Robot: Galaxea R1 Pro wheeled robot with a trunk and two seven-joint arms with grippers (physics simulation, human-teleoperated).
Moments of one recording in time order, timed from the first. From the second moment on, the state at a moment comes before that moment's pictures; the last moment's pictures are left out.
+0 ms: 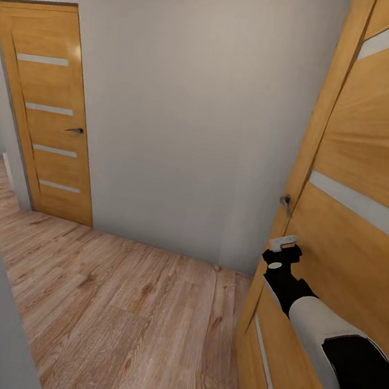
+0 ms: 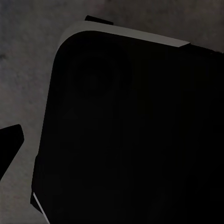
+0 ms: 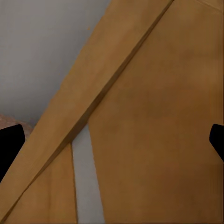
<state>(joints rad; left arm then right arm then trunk) 0.00 -0.02 0.02 -0.05 0.23 -0.05 0.00 -1.09 -0.09 0.32 -0.24 0.17 0.11 -0.41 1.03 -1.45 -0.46</state>
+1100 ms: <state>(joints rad) 0.00 -0.02 0.02 -0.05 0.23 -0.05 0.00 -1.09 -0.01 0.30 -0.24 0.17 0.10 -0.40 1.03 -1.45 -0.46</state>
